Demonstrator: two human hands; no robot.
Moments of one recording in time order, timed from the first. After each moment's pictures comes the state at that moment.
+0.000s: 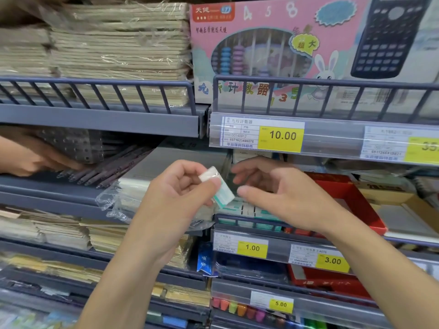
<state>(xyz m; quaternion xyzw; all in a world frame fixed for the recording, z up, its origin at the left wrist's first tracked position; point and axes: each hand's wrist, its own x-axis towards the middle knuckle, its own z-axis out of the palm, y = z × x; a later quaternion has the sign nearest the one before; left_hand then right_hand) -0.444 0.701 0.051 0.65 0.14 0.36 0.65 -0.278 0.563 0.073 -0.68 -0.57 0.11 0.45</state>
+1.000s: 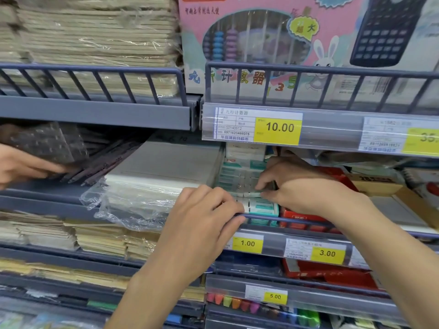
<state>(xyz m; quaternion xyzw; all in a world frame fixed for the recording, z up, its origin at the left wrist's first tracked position) -0.425 0.693 0.007 0.93 0.00 0.36 0.03 -0.236 0.564 0.072 -0.84 -0.53 -0.02 0.08</state>
